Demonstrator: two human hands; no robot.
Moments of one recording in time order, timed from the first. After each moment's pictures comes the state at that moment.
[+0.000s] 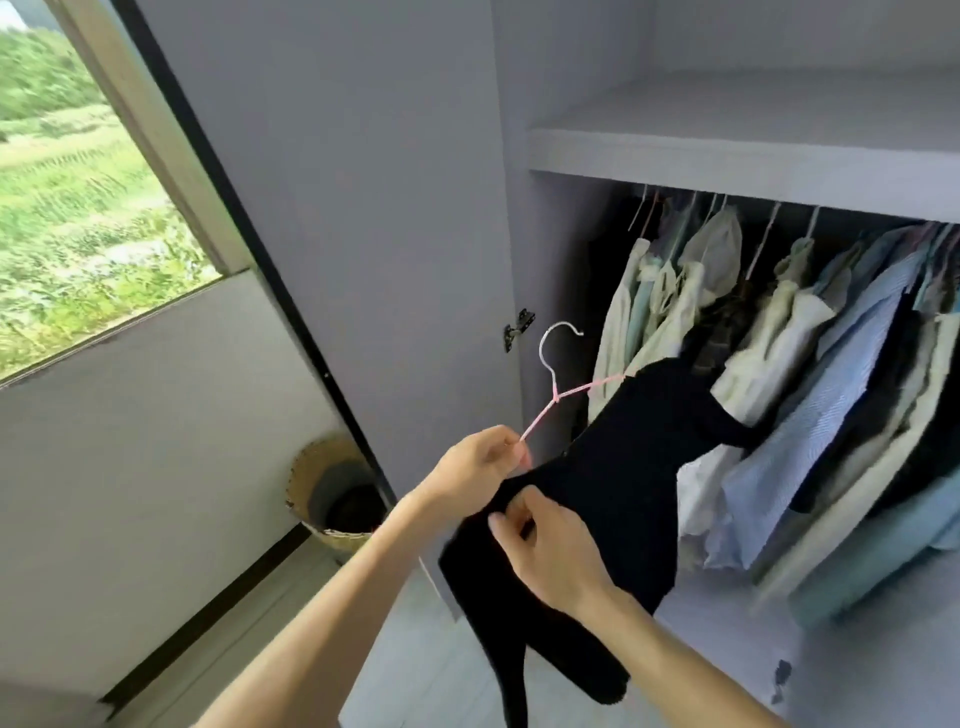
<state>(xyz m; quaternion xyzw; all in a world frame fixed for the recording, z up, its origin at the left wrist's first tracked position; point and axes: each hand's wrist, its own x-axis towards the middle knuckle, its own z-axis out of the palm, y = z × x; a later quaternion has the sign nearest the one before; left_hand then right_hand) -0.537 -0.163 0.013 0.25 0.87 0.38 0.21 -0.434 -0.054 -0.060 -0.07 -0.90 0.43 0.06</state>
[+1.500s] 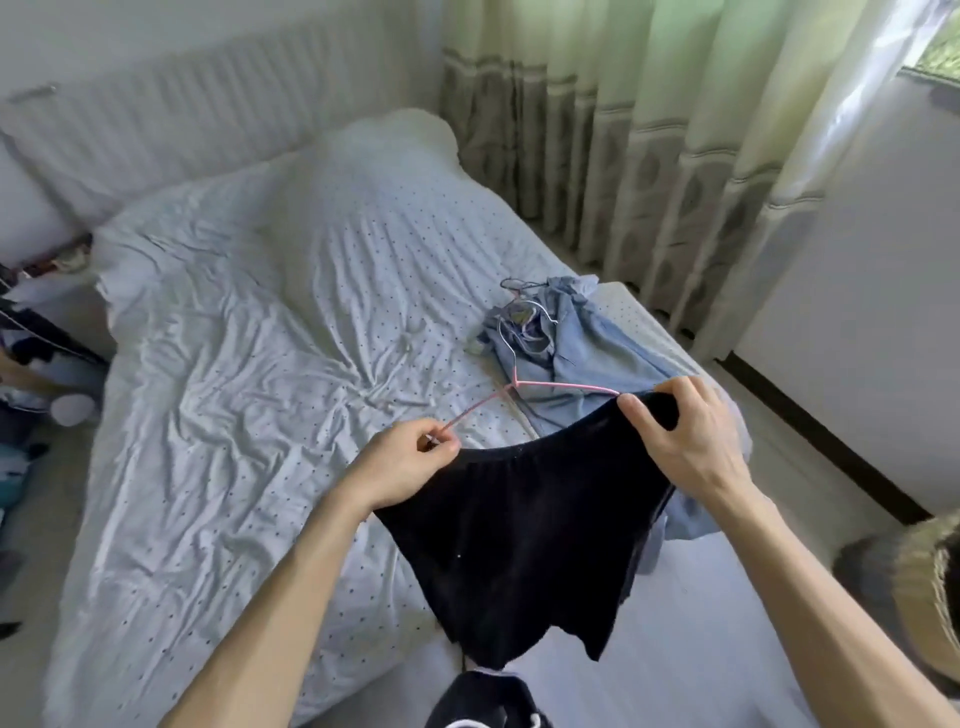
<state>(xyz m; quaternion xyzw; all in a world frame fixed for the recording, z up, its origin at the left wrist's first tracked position) 0.021 -0.390 -0.051 -0.67 0.61 0.40 -0.14 -0.307 -0.409 -0.078 0.64 -0.68 0.30 -0.16</state>
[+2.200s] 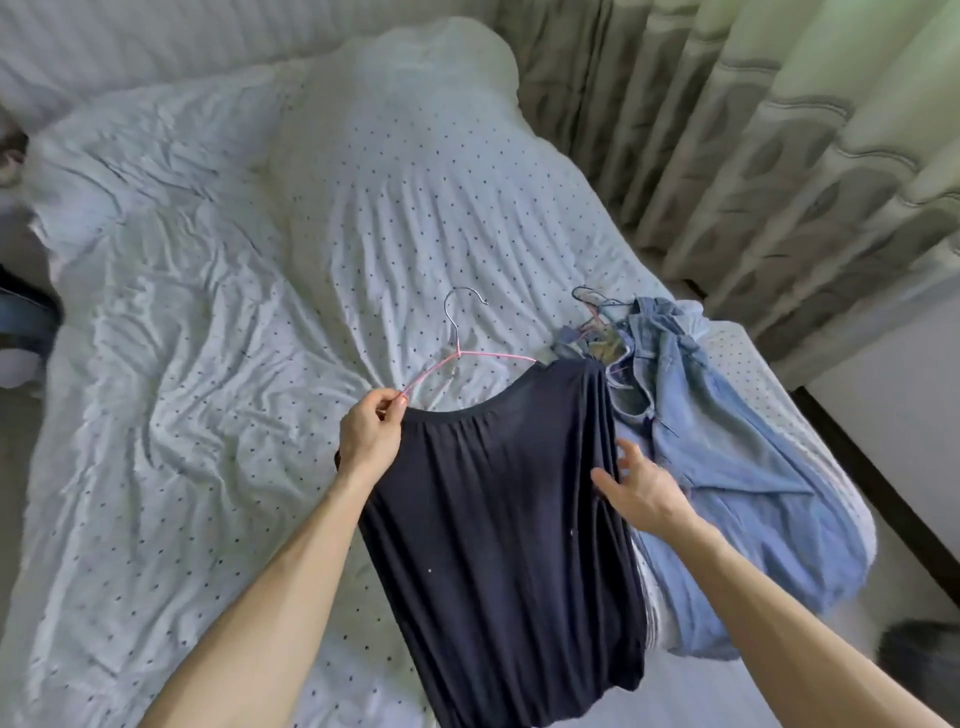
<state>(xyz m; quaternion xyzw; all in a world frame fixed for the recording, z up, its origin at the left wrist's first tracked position) 0.236 -0.669 -0.215 -0.78 0.43 0.31 -0.33 -0.108 -0.660 -0.229 0.59 -0.71 -0.01 -0.38</state>
